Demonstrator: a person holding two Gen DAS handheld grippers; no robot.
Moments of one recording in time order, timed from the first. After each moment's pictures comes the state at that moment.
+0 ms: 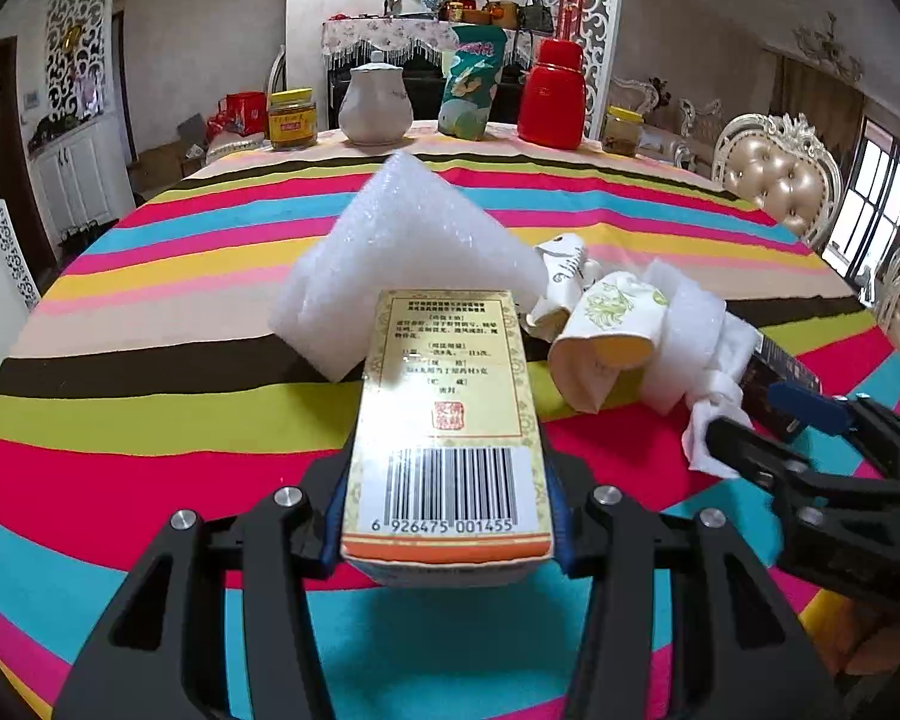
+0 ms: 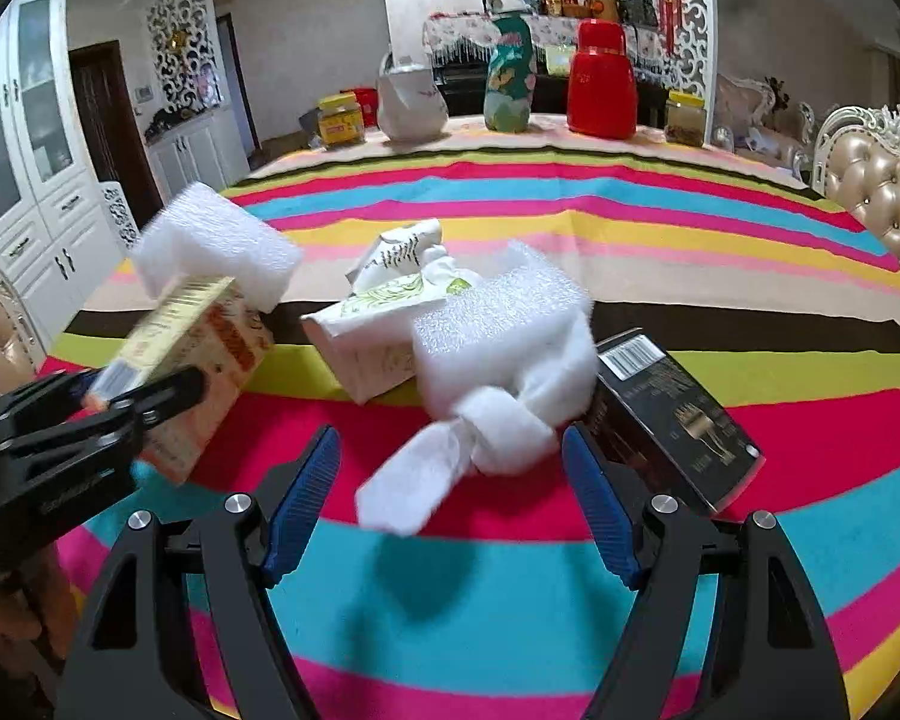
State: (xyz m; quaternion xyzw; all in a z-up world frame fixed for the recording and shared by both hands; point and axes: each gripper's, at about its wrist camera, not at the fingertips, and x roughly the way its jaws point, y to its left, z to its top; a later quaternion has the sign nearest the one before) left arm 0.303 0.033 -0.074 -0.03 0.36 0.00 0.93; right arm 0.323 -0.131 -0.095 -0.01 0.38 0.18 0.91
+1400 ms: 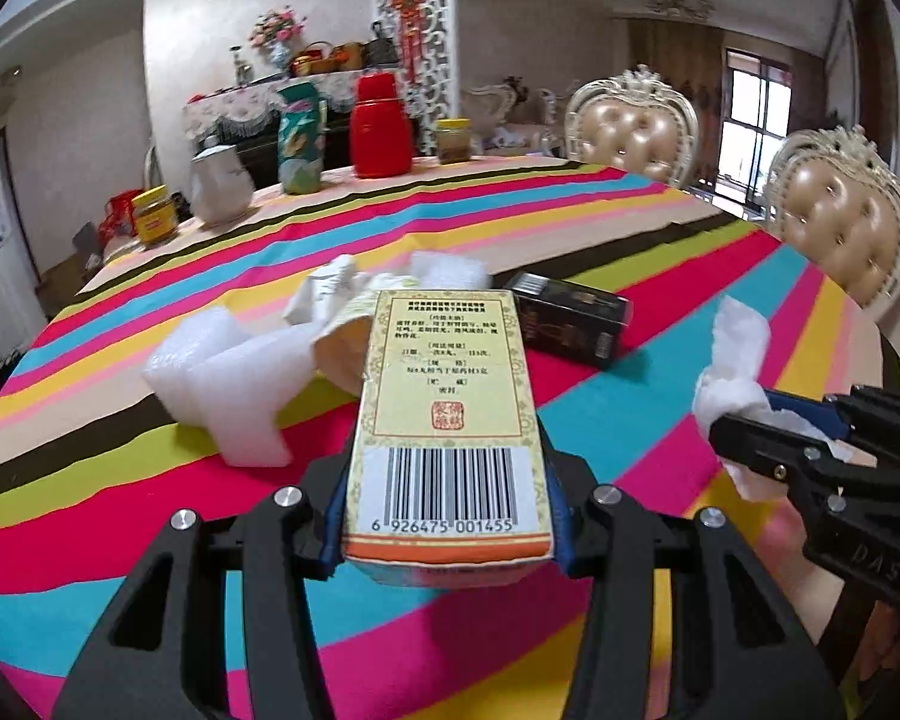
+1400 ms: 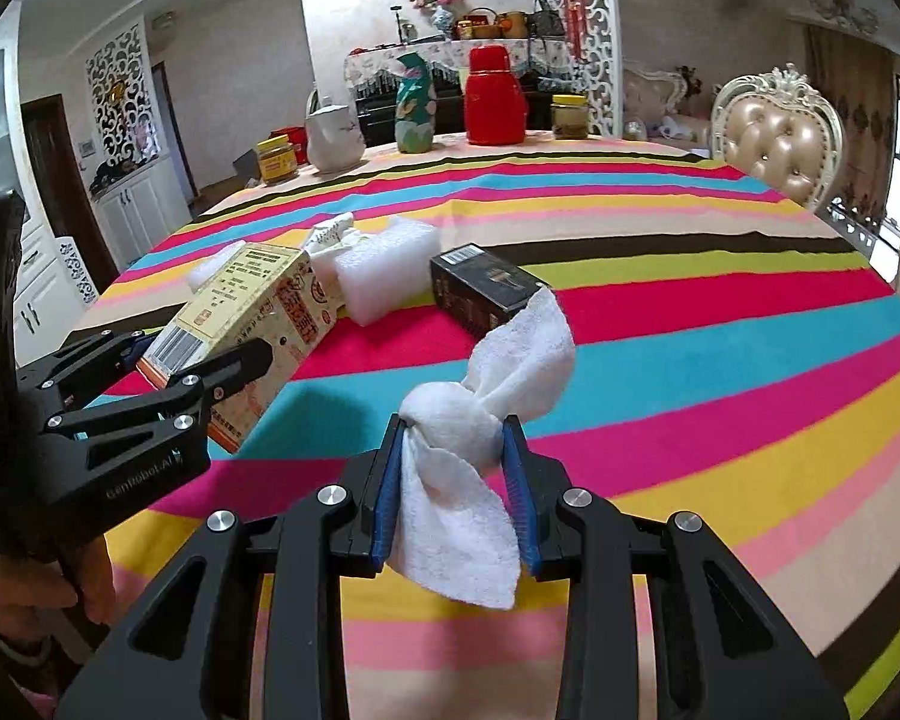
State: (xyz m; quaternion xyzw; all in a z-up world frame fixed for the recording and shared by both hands) left arm 0.234 -0.064 -0.068 0.07 0.31 -0.14 0.94; right arm 0.194 -0.213 -0.082 0.04 0.34 0.10 0.93
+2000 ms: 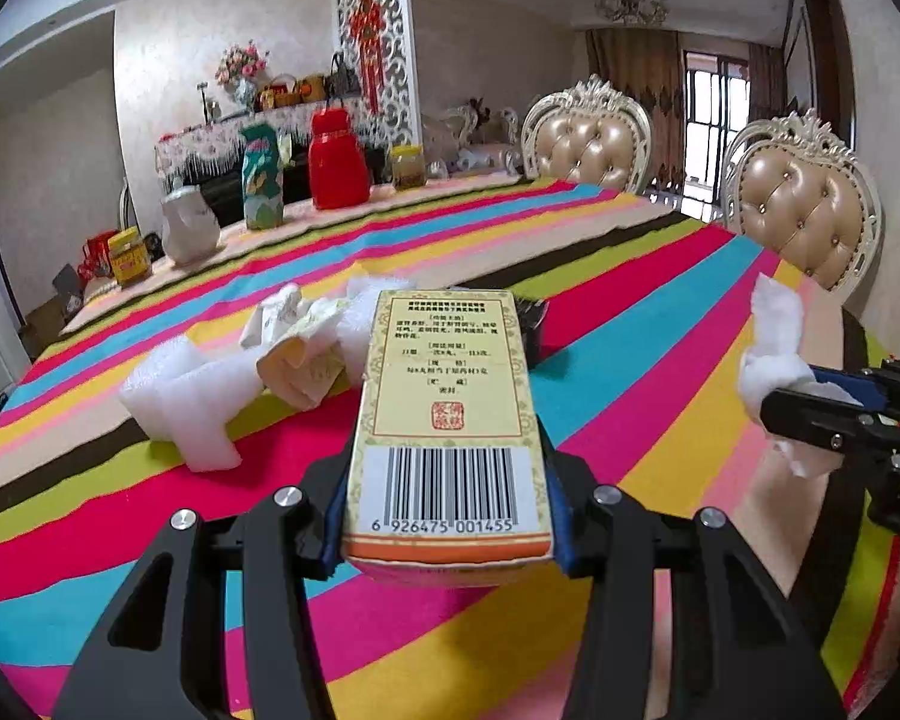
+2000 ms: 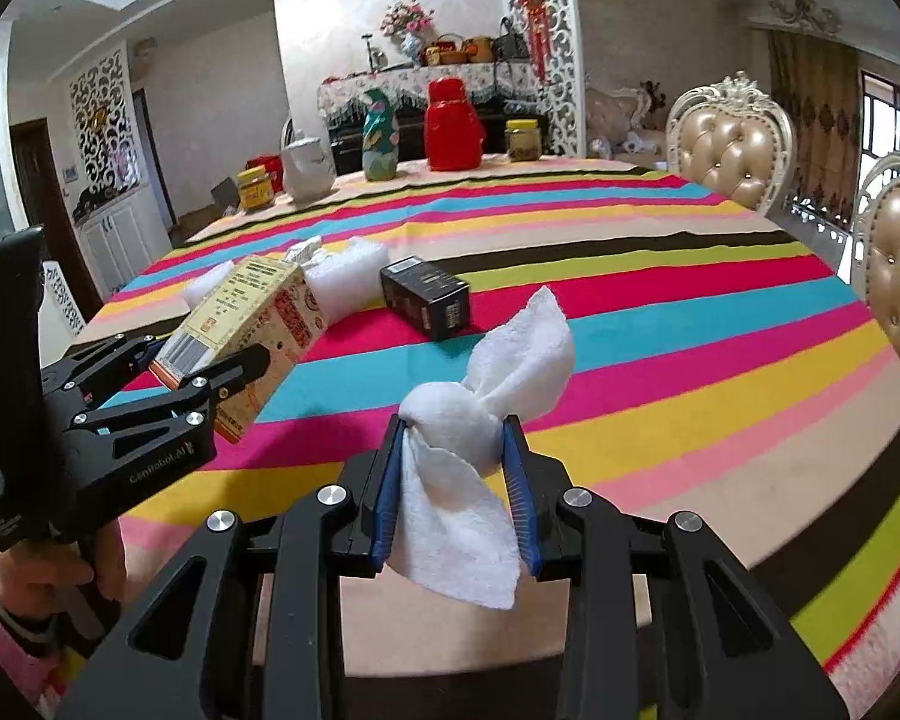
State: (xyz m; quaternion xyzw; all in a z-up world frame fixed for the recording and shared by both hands) left arm 0.192 -0.091 -0.061 0.09 0.27 -0.17 0.94; right arm 0.130 -0.260 -0.066 0.05 0.31 0.07 0.95
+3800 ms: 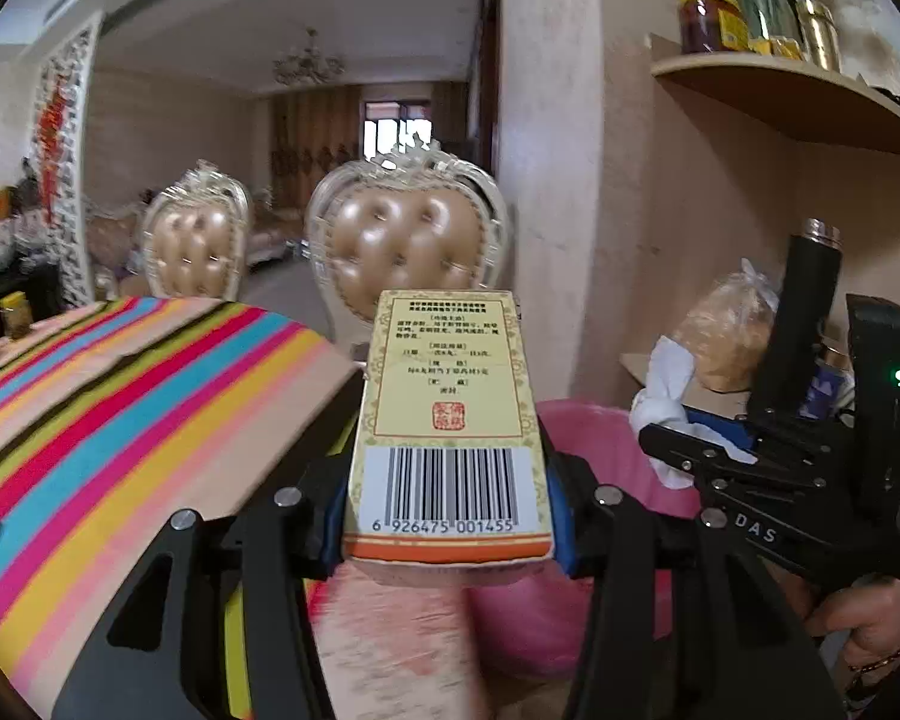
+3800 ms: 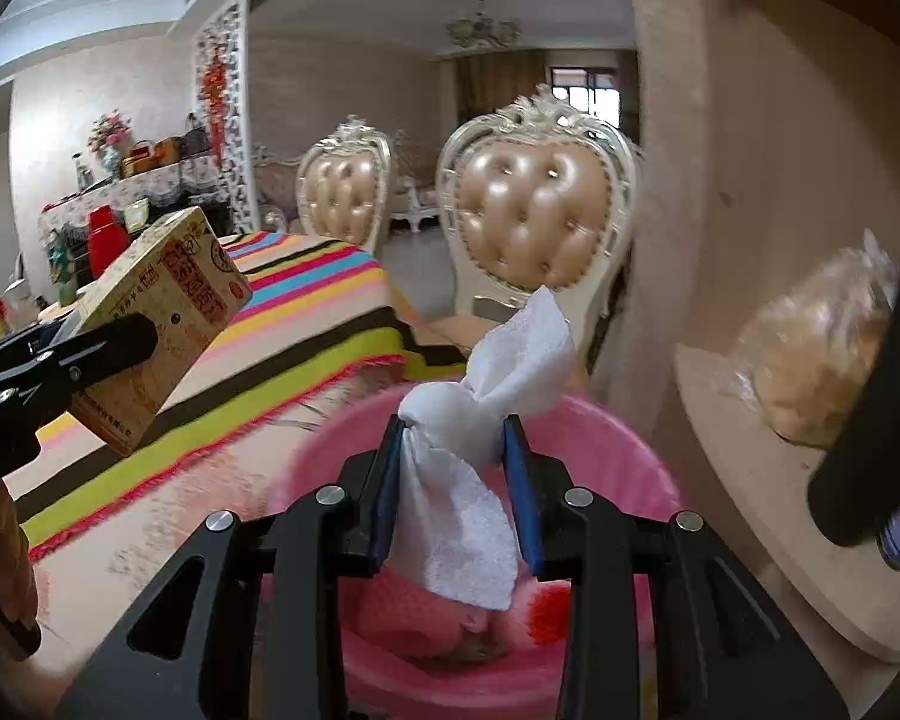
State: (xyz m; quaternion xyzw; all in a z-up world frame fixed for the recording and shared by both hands) left arm -0.025 -0.431 -0.031 0.11 0.18 -0.55 0.81; right arm -0.148 -0.555 -0.082 0.11 0.24 -0.30 0.92
